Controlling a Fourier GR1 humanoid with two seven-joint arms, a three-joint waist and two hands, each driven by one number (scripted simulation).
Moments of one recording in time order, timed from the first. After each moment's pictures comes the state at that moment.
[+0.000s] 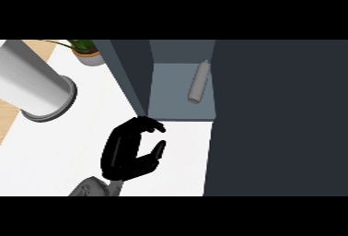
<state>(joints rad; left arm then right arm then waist) -0.20 0.23 -0.58 -1.49 0.62 0.25 -0.50 1.01 -0.28 0.26 -2.49 -0.04 0.56 -0.28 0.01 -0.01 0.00</state>
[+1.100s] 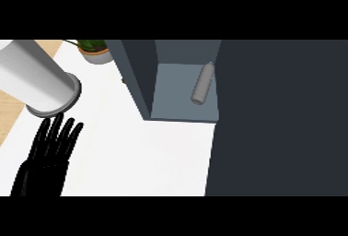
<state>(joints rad) 0.18 0.52 -0.35 -1.80 0.83 0.07 -0.50 0.88 -0.43 0.56 -2.50 0.02 0.60 -0.21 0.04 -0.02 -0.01</state>
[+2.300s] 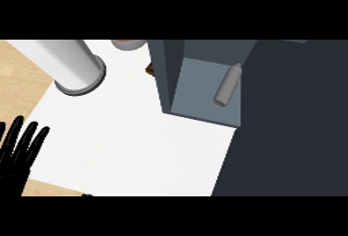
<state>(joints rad) 0.28 0.70 -0.20 -1.85 0.95 -0.18 -0.49 0.66 -0.37 0.61 -2.48 -0.01 0.41 -0.05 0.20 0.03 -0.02</state>
